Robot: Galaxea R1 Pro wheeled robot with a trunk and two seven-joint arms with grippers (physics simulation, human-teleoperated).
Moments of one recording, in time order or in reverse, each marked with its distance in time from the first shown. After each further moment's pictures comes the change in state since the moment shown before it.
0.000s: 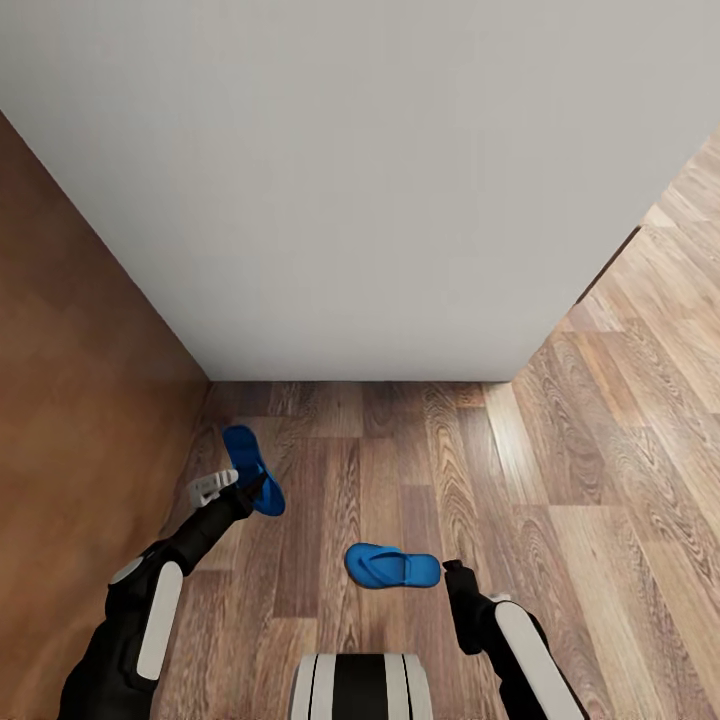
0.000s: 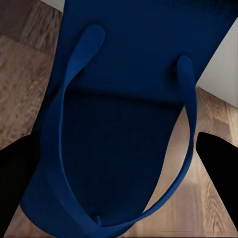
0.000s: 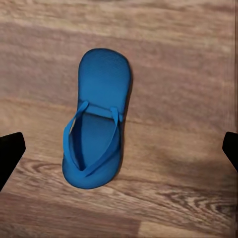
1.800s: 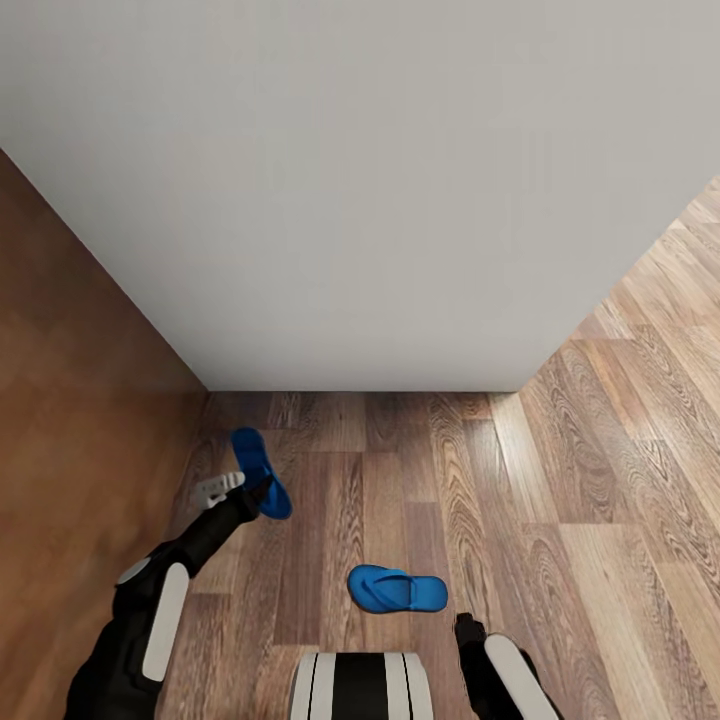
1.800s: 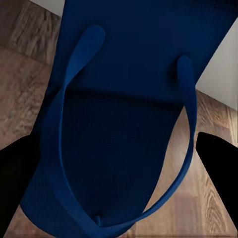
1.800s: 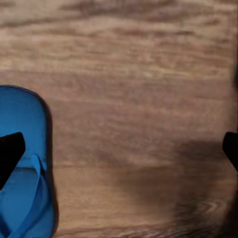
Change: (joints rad) left arm 0.002 -0.003 -0.021 0.017 0.003 0.001 -0.001; right arm -0.006 -0.002 -0.002 0.258 0.022 -0.118 0.001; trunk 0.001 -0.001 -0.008
